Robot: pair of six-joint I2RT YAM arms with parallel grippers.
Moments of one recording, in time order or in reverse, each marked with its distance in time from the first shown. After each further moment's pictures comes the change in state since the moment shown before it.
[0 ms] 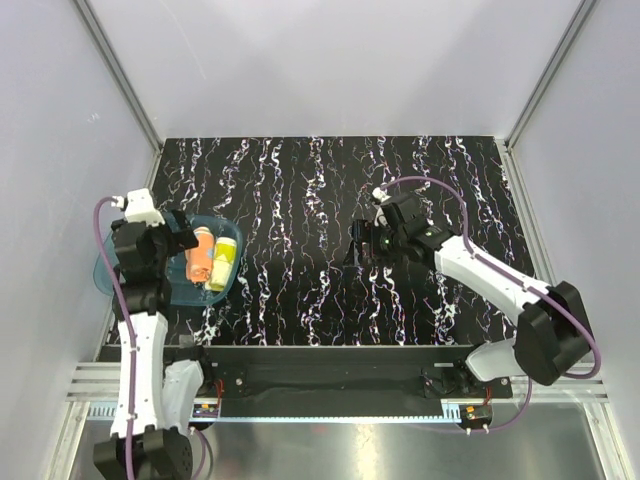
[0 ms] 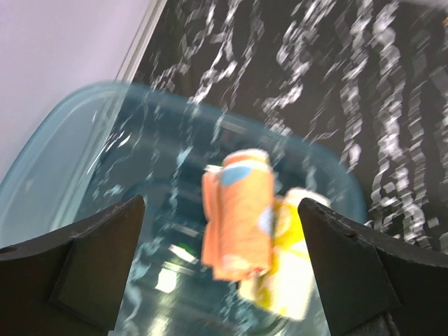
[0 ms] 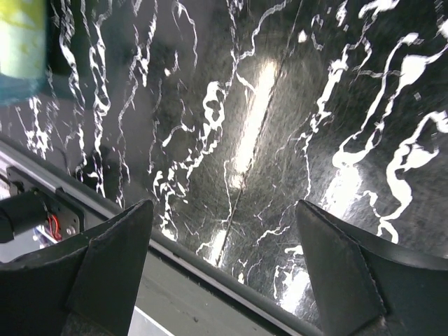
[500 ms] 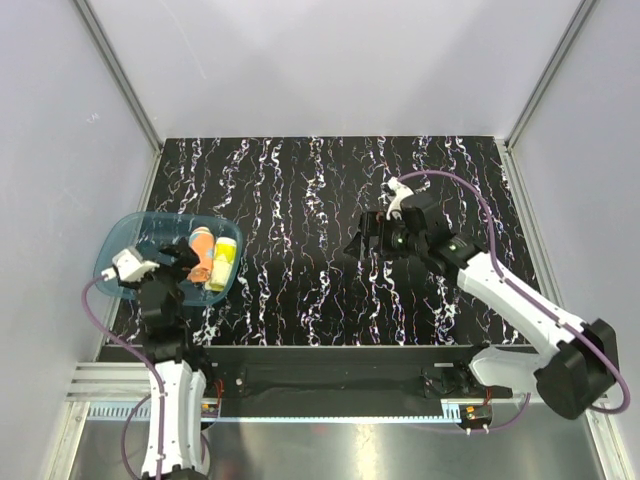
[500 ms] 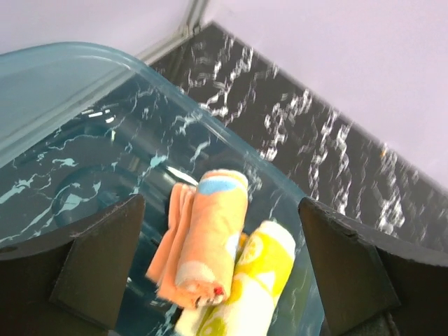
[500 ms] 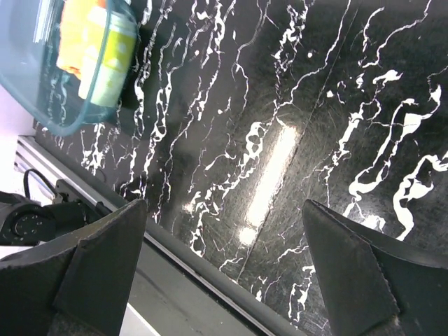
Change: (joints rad) left arm -0.002 -0.425 -0.510 0.387 -0.171 -0.421; right arm 0.000 -0.195 -0.026 0.080 0.014 0.006
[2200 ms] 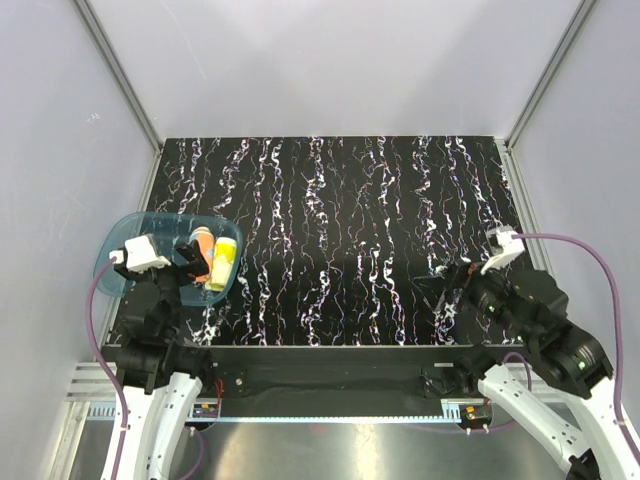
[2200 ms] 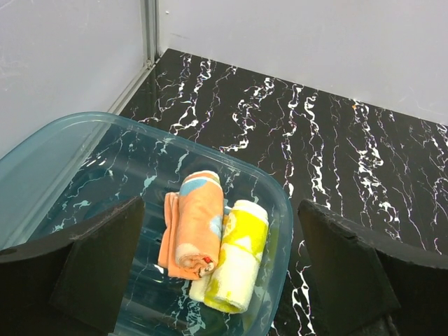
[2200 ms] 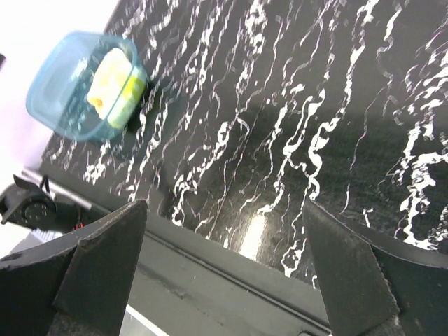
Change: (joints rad) left arm -0.359 -0.128 0.326 -0.438 -0.170 0.274; right arm 0.000 -0.781 -0.024 -0.455 0.227 -0.053
